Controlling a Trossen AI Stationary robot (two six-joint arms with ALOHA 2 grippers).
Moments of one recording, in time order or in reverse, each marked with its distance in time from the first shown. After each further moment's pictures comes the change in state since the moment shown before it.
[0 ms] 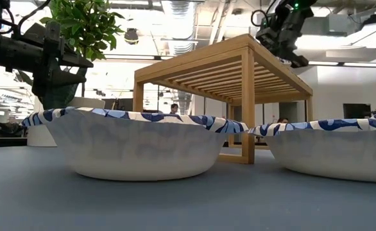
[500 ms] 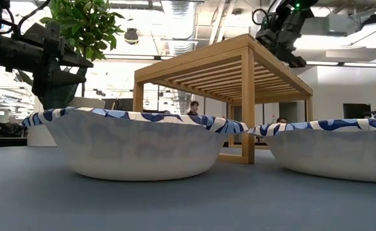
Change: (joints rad) left arm 0.000 0.000 0.000 0.000 0.000 0.001; right arm -0.004 -0.005 0.000 0.047 0.017 -0.042
